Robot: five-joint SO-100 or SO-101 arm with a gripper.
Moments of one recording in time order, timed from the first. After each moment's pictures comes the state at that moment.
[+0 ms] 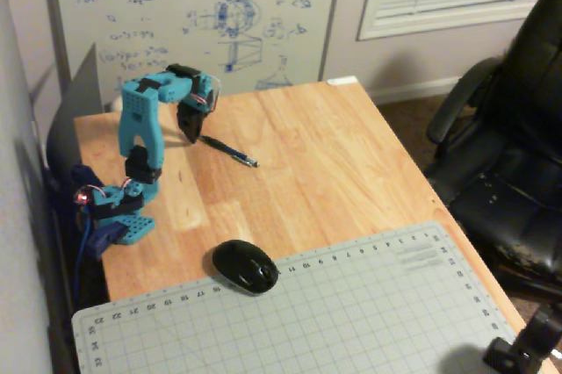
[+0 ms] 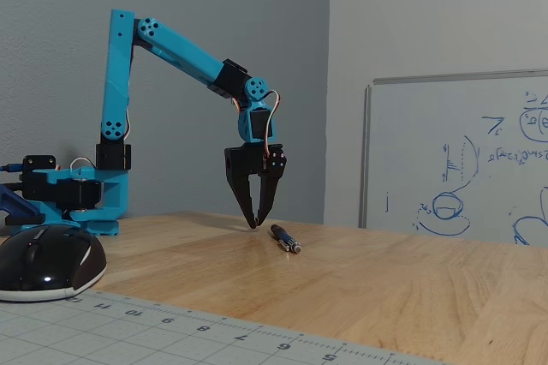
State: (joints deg) arm -42.6 86.7 115.7 52.1 -7.6
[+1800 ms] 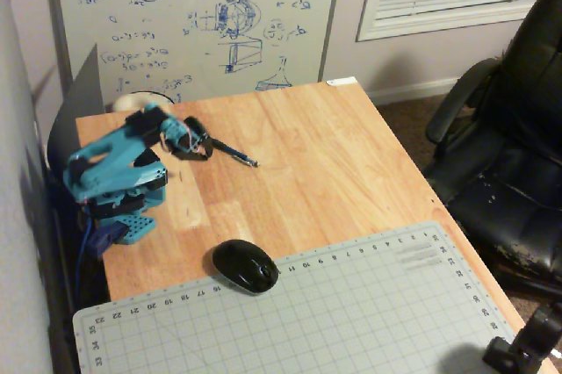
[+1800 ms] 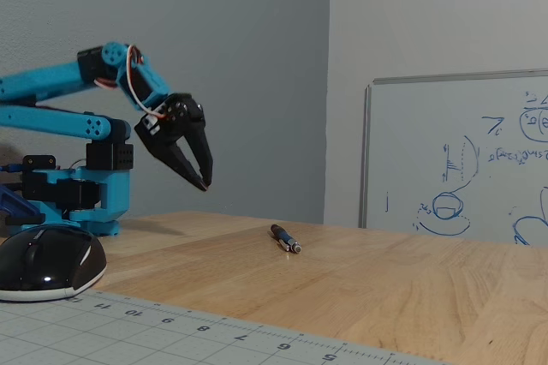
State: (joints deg) arm -14.9 166.0 157.1 62.9 2.9
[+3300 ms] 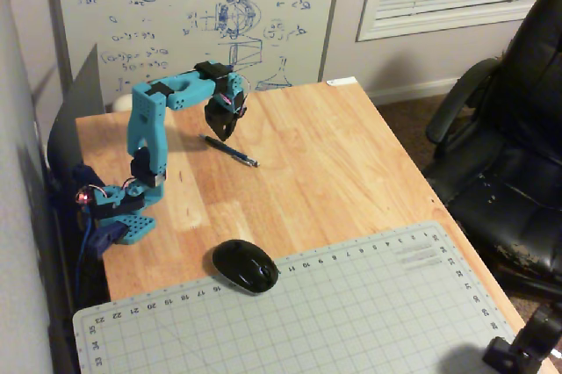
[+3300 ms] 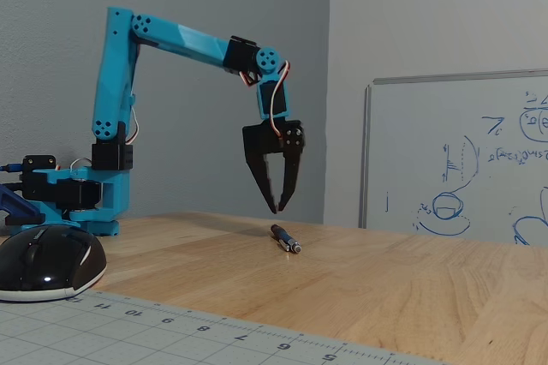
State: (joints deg) arm -26.6 84.2 101.6 62.3 2.9
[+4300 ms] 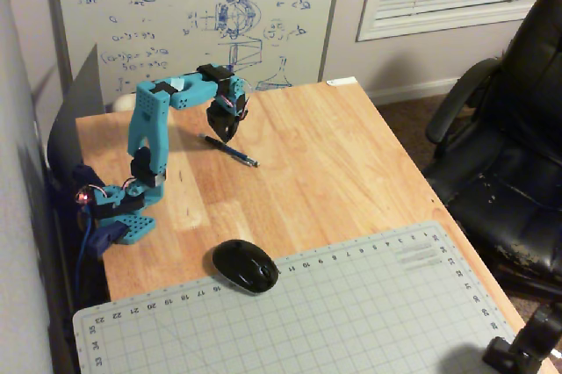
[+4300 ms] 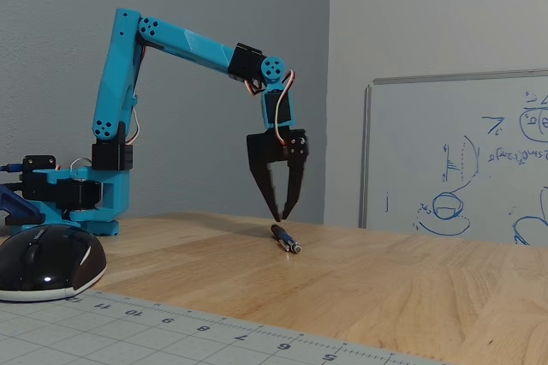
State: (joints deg) arm -26.6 81.3 101.3 57.9 2.9
